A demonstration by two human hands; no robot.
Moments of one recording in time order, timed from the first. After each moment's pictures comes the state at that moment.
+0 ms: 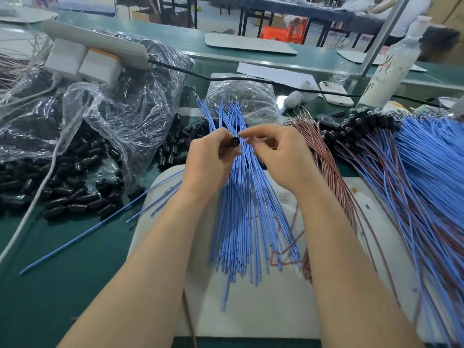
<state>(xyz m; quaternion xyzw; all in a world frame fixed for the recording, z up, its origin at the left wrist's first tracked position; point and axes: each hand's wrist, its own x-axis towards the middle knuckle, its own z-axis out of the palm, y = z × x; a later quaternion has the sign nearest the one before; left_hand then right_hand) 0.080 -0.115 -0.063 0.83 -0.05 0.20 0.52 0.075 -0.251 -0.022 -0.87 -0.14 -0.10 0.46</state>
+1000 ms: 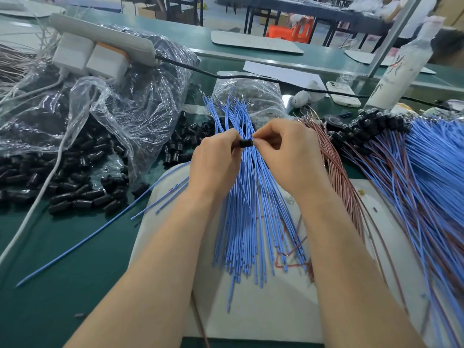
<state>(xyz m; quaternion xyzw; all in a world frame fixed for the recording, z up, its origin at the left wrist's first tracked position) 0.075 -0.117 -0.059 0.90 -0.04 0.25 0.36 0.068 -0.242 -0.017 -0.90 -0.14 -0.20 0.36</state>
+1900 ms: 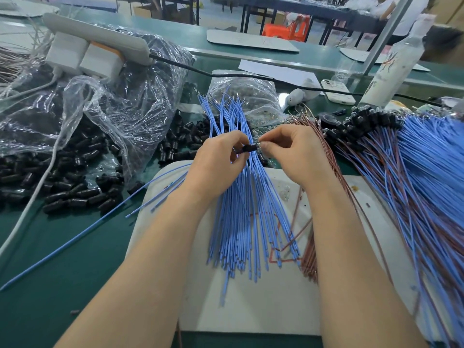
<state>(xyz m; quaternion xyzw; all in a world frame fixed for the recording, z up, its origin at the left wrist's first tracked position) 0.073 -0.117 -0.059 0.89 -0.13 0.18 0.40 0.082 -0.269 -0.026 -0.88 -0.09 -0.09 0.45</state>
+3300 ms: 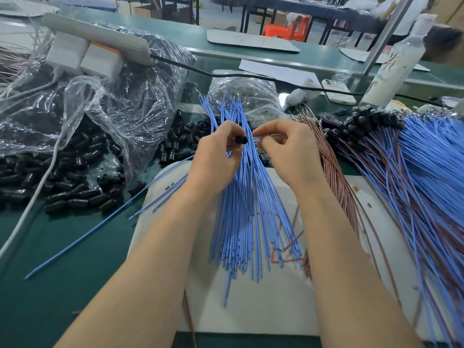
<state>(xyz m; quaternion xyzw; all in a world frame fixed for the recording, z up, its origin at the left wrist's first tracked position) 0.076 -0.117 -0.064 0.83 -0.09 0.18 0.52 0.073 -0.250 -0.022 -0.87 -0.07 -0.14 0.47</state>
